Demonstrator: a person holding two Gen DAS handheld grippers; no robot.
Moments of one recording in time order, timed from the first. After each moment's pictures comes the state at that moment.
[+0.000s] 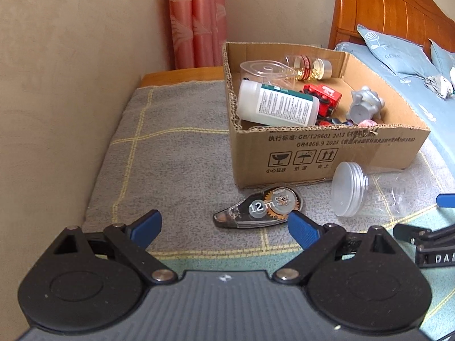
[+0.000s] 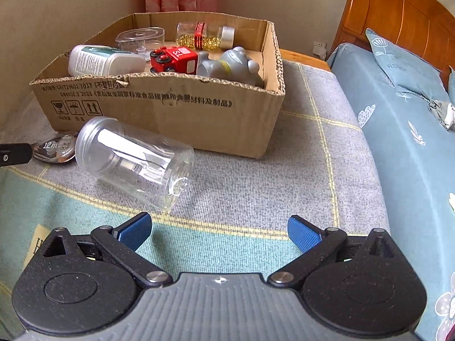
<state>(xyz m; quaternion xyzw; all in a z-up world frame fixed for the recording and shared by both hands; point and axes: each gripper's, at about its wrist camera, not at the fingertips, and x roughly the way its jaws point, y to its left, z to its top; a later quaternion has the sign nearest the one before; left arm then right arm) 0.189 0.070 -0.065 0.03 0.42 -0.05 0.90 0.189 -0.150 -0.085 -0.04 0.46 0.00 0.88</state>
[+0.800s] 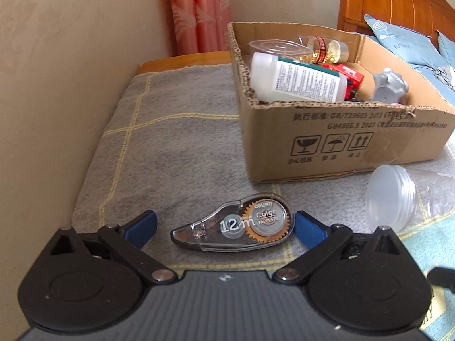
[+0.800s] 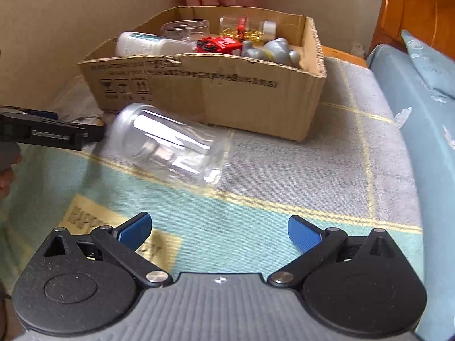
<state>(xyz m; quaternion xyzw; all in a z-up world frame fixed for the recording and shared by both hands) 0.207 0.077 -0.096 0.05 0.43 -0.03 0.90 0.166 -0.141 -0.080 0.01 0.47 0.12 0.88</state>
